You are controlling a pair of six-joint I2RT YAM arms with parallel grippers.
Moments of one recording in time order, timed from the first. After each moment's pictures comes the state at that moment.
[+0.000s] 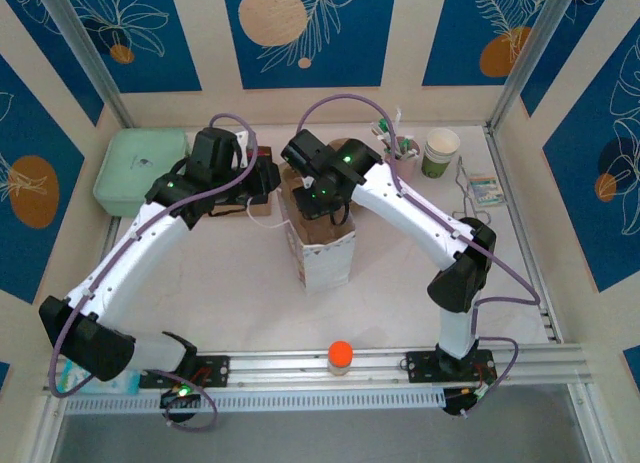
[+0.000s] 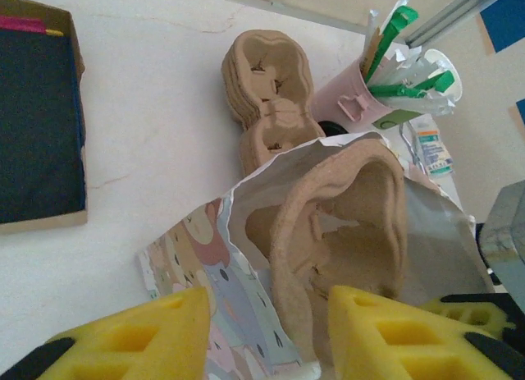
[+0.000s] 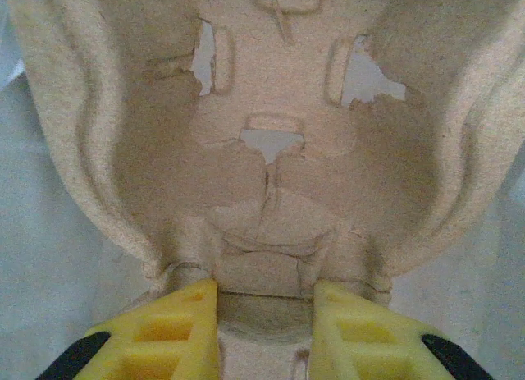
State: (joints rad) left arm -0.48 1.34 1.40 -0.71 0.15 -0.55; right arm 0.87 1.87 2.06 -1.37 0.13 0.39
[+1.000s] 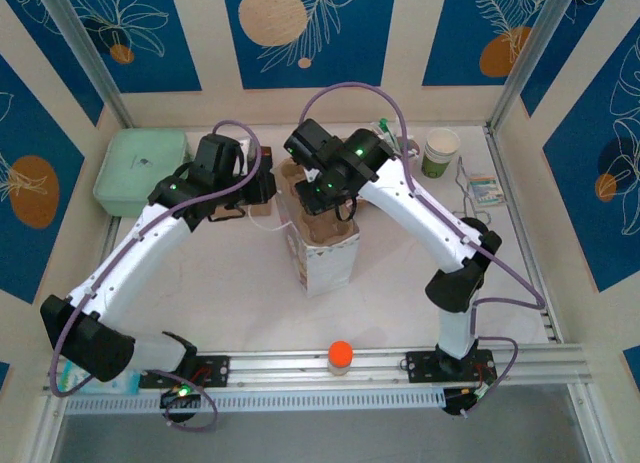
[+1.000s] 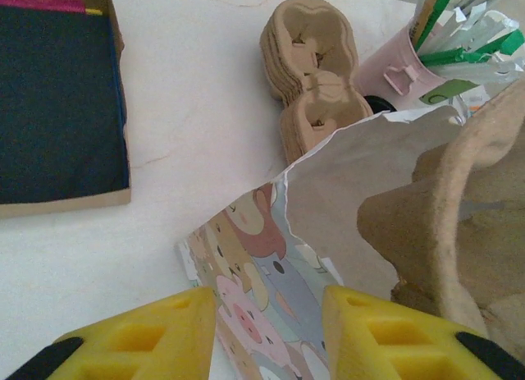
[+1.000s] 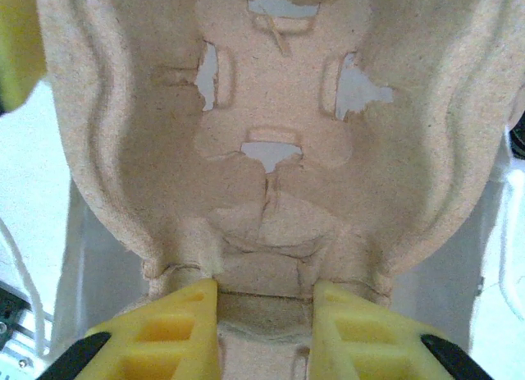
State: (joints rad) left arm -0.48 1.33 1.37 -0.75 0.10 -0.50; right arm 0.88 1.89 2.24 -1.52 0.14 0.38
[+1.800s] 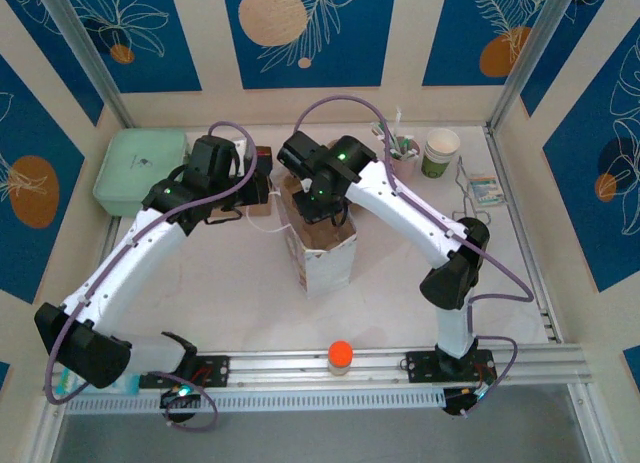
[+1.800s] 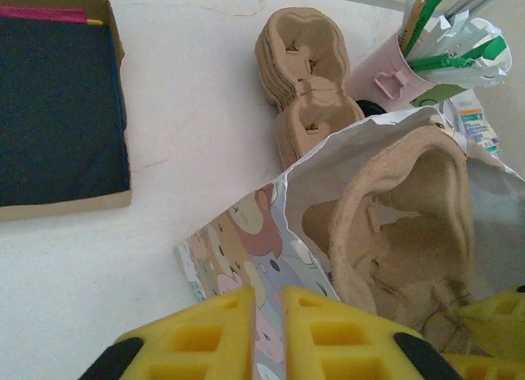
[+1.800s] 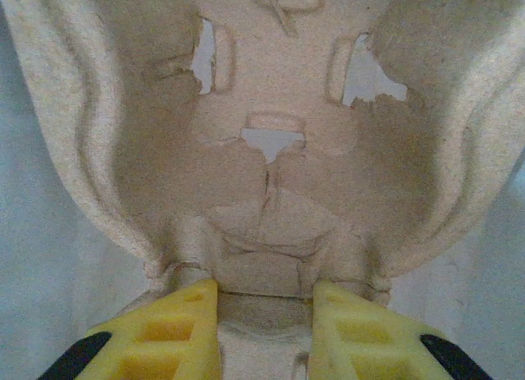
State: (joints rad) left arm -0.48 1.30 1.36 -0.75 0.10 -0.49; right arm 0.88 1.92 2.15 -1.50 0.13 0.38
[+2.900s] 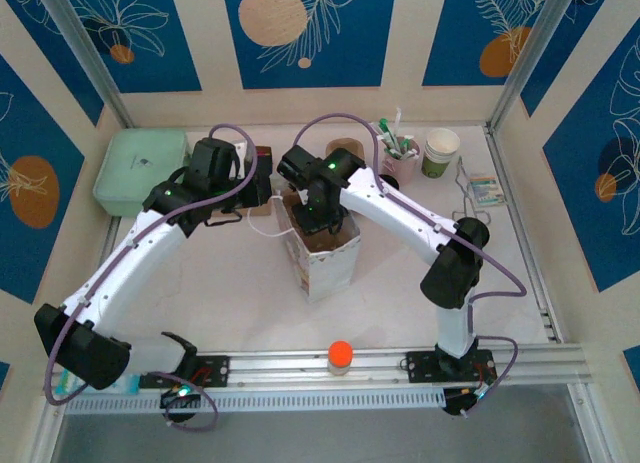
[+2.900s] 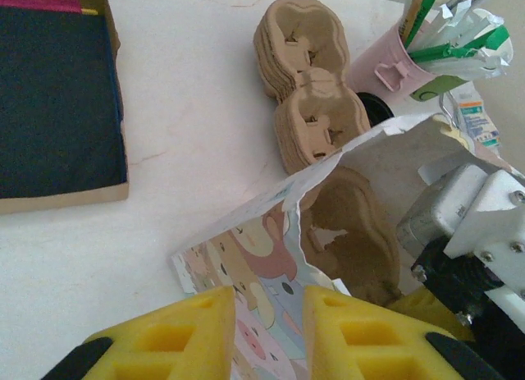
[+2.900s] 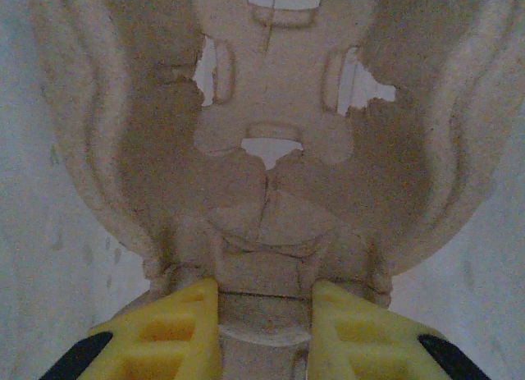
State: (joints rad) left arm -0.48 1.29 1.33 -0.75 0.11 -0.49; right arm 0.86 1.92 1.96 -1.38 0.06 0.37
